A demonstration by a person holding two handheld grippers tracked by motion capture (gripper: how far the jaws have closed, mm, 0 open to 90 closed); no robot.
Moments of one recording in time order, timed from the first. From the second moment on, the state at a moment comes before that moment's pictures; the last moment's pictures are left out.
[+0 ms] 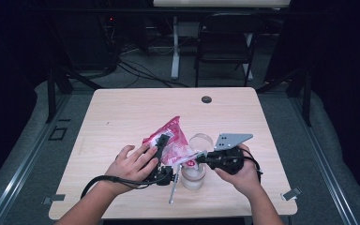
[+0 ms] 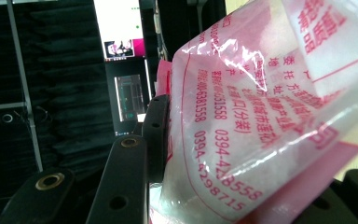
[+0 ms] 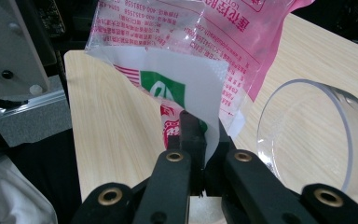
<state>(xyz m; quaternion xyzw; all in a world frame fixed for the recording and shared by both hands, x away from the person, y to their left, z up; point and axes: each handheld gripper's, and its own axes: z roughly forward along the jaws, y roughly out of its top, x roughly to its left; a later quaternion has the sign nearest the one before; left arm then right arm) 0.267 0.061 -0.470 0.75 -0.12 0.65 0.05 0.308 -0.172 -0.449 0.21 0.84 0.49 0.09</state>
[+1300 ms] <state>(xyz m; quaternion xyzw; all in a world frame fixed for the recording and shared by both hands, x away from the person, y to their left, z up) 0.267 0.075 -0.482 0.79 -0.06 0.60 0.08 0.305 -0.163 -0.450 0.20 0.85 0.48 0.09</state>
